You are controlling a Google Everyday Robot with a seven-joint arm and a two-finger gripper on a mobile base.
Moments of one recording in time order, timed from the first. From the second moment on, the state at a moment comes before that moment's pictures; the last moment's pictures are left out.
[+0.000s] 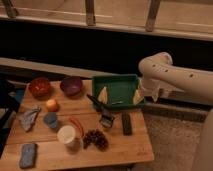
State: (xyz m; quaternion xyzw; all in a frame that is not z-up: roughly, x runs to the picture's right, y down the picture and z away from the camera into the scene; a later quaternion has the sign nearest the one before) arm 0.228 0.065 0.759 -0.22 0.23 0.63 0.71
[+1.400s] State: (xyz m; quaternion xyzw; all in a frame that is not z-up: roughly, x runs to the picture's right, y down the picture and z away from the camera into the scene) arm 0.228 0.065 0.759 -0.22 0.23 0.63 0.71
